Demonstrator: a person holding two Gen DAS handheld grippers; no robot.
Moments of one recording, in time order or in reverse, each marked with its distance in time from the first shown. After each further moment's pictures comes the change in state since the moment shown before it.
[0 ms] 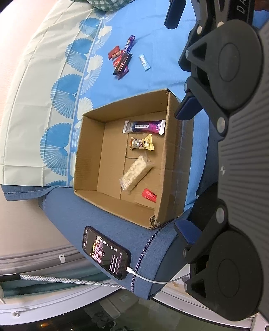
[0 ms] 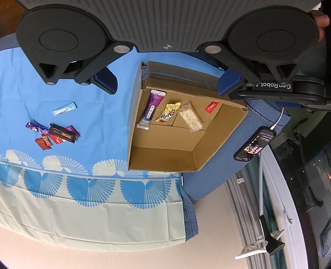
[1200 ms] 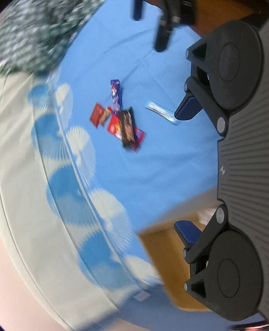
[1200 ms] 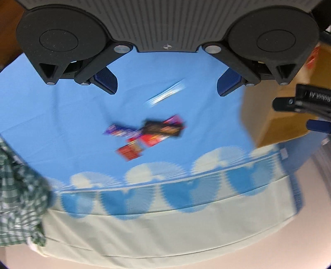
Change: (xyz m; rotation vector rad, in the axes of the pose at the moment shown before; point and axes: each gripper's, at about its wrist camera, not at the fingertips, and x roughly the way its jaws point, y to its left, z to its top) left arm 0.153 -0.273 0.133 0.607 -0.036 -0.213; right arm 0.065 -0.284 0.034 0.253 -0.040 -0.340
